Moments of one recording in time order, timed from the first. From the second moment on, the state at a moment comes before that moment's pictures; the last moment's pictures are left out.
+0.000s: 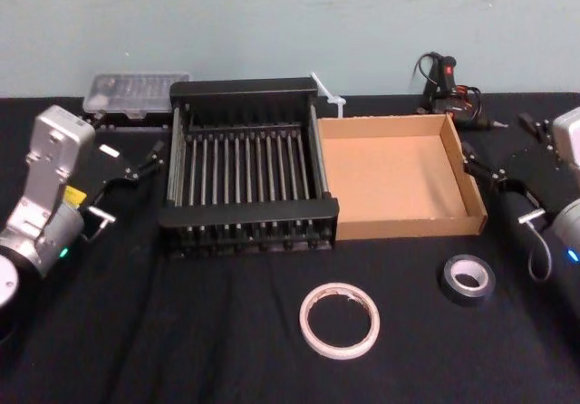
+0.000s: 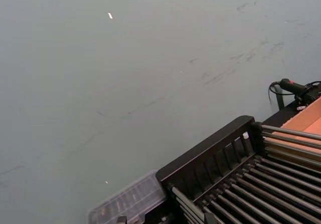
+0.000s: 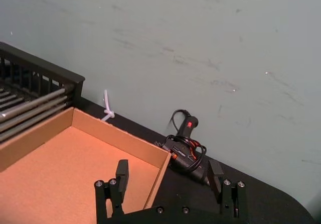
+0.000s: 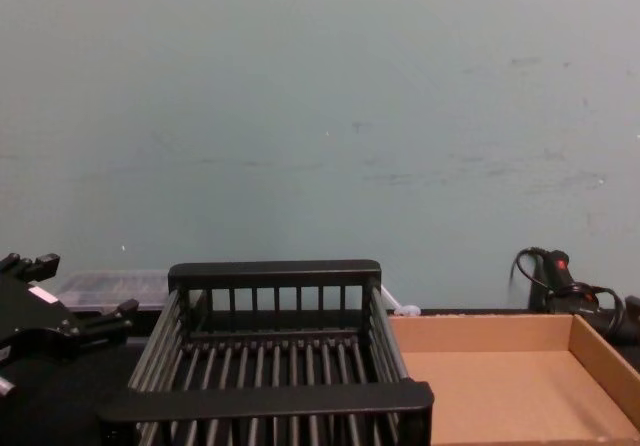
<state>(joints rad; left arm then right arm) -0.20 0.60 0.45 -1.41 -0.25 -0.12 0.03 0.16 0.60 -0.40 -1.45 0.28 -0.11 0.01</state>
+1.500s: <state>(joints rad) -0.20 0.60 0.45 -1.41 -0.25 -0.12 0.03 -0.20 0.79 -0.15 -1.85 0.56 0.32 0.24</state>
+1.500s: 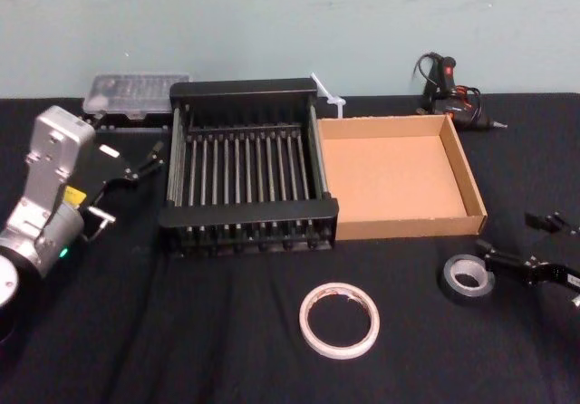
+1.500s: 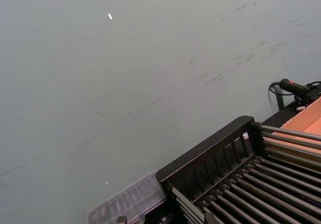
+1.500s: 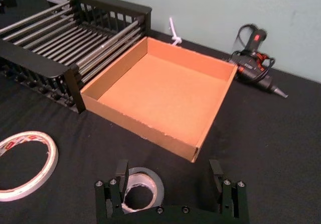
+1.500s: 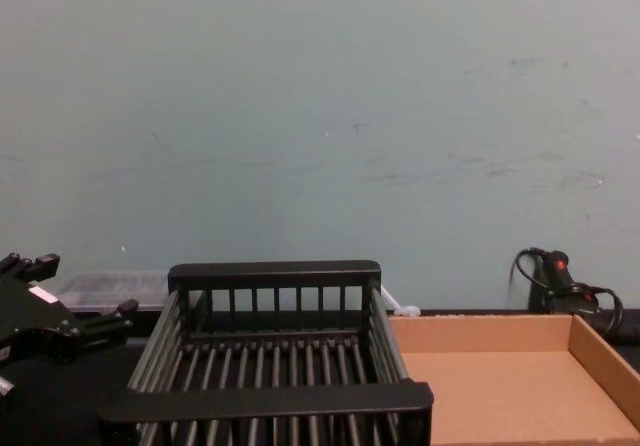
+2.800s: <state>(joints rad) -0.20 0.60 0.45 -1.41 -0.25 -0.12 0.03 -0.09 0.70 -0.22 -1.73 0.44 0.44 0.32</state>
